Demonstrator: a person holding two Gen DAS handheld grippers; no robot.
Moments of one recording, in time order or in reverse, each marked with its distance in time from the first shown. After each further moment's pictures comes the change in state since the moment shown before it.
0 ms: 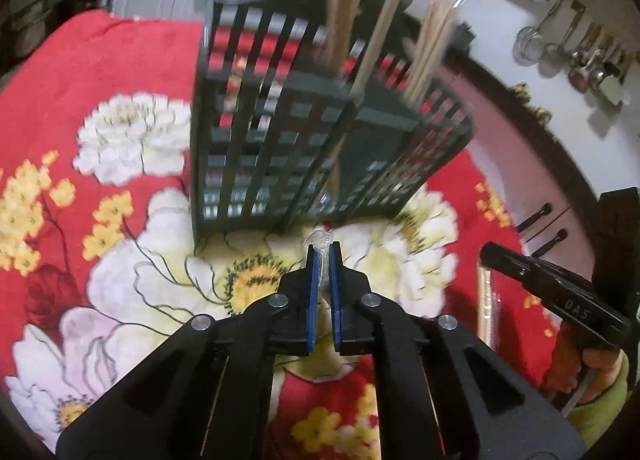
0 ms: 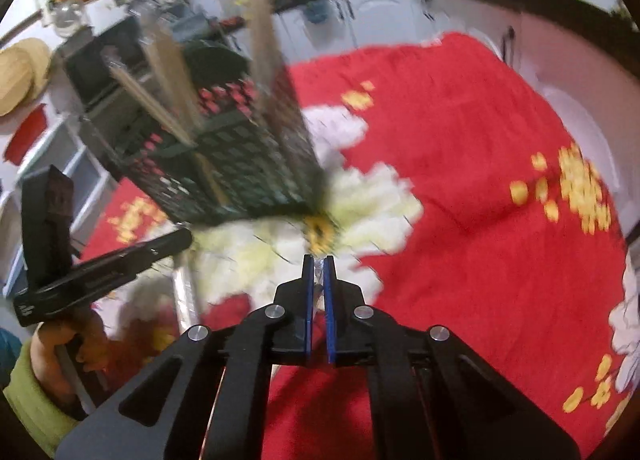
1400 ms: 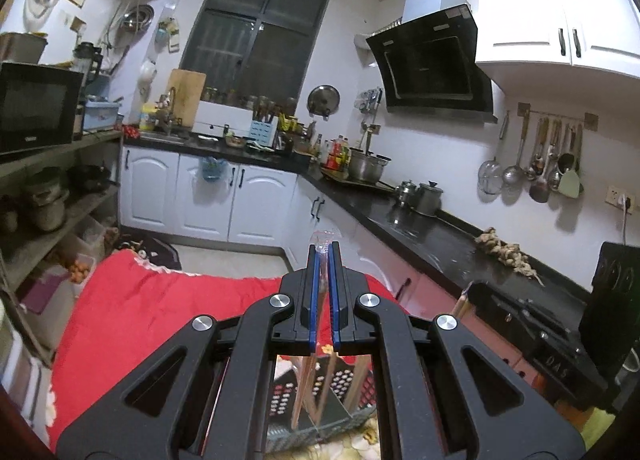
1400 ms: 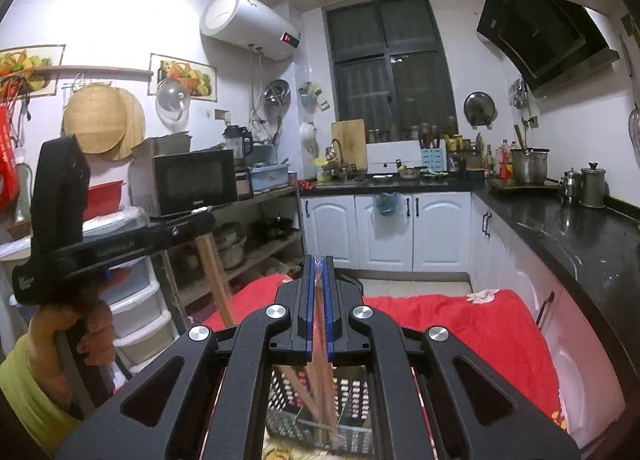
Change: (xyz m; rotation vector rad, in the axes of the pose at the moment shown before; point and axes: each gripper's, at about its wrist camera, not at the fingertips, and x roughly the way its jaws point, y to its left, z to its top) left arm -0.186 -0.068 0.147 0.174 -0.590 0.051; right arm -0.119 0.096 0.143 -0.263 -0.600 0.081
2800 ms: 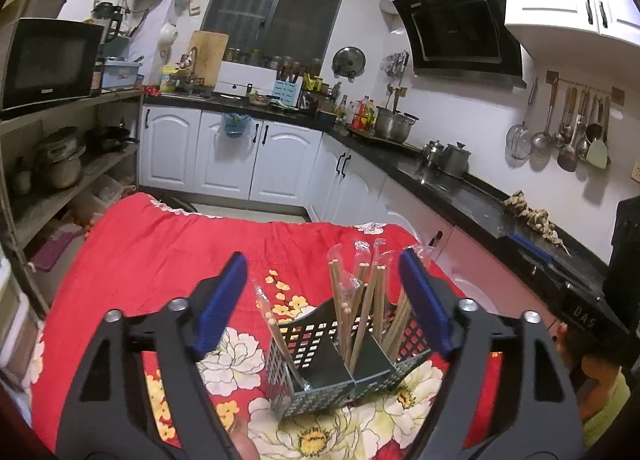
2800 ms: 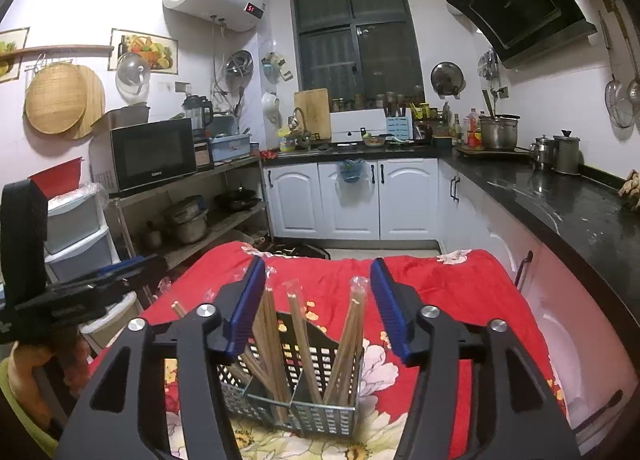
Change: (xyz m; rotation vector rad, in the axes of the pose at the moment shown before) left arm 0.022 0.032 -0.072 -0.043 0.129 0.067; right arm 0.022 -0.019 -0.058 0.039 0.114 -0.116
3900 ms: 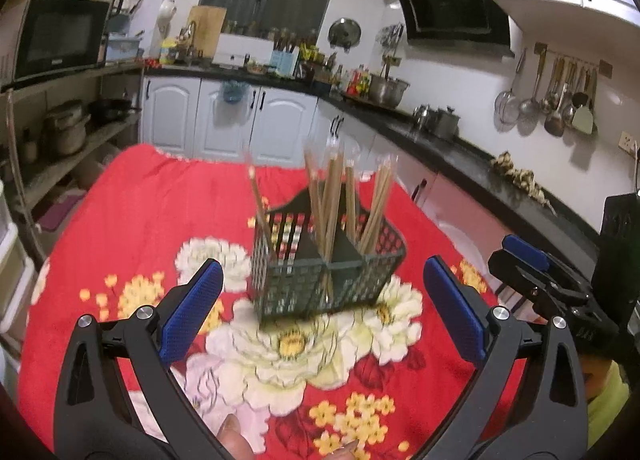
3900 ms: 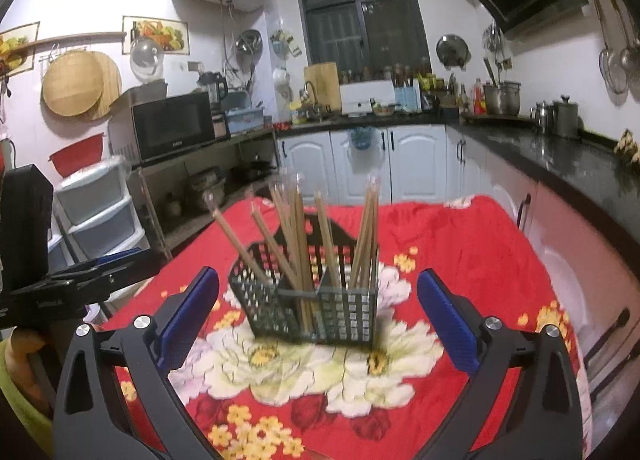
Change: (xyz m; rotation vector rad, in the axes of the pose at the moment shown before) left arm -0.052 -0.023 -0.082 0.005 0.125 0.000; right arm -0.062 0.014 -0.080 0.030 0.115 0.051
